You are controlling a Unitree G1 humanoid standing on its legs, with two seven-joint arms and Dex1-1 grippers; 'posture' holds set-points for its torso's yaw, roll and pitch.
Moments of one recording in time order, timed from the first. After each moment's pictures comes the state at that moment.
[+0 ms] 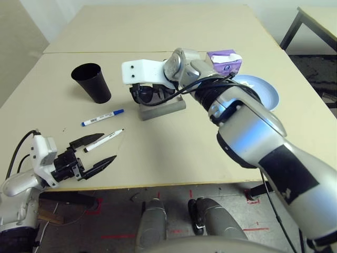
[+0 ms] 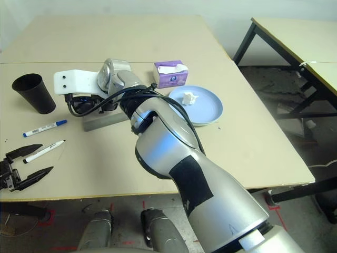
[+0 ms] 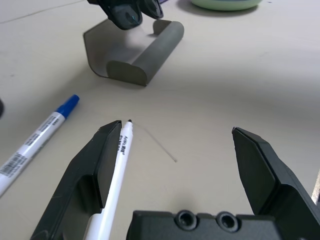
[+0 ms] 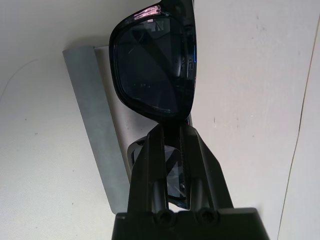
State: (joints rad) left arm 0.17 0.73 0.42 0.17 -0.56 -0.20 -1.24; right arm -1.60 0.12 0.57 1.31 -0.44 0.06 0.93
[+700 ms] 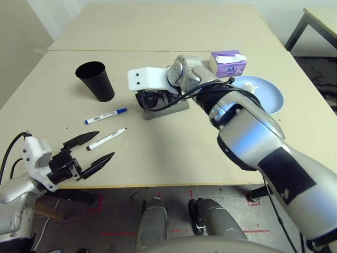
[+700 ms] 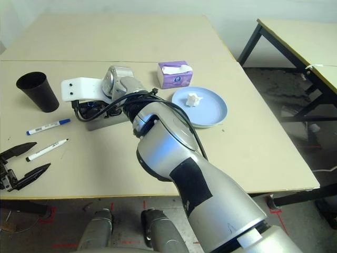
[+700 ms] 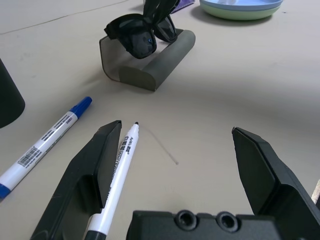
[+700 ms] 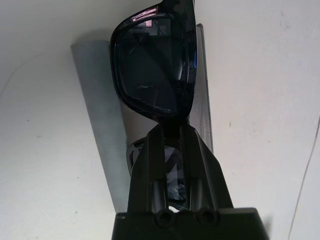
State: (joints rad) left arm 0.22 0.71 0.45 0.05 -0.57 -0.15 -1.16; right arm -1.55 0.12 0.57 1.31 -0.48 0.05 0.90
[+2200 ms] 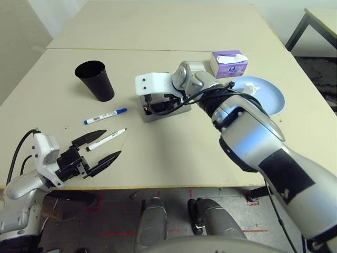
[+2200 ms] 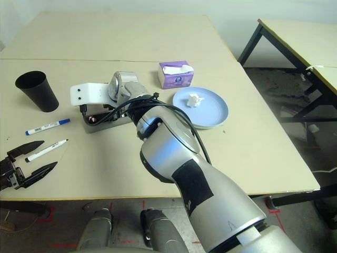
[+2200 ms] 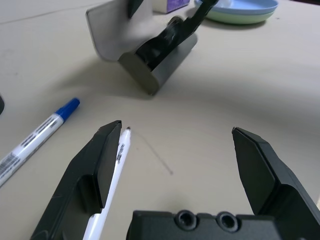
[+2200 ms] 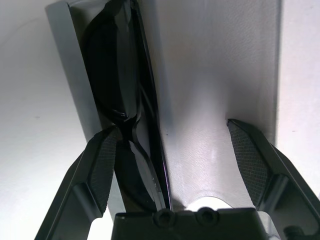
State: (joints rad) left arm 0.18 0.69 0.41 0.05 -0.56 -0.11 -1.17; right arm -1.52 0.09 0.53 1.31 -0.53 0.07 0.99
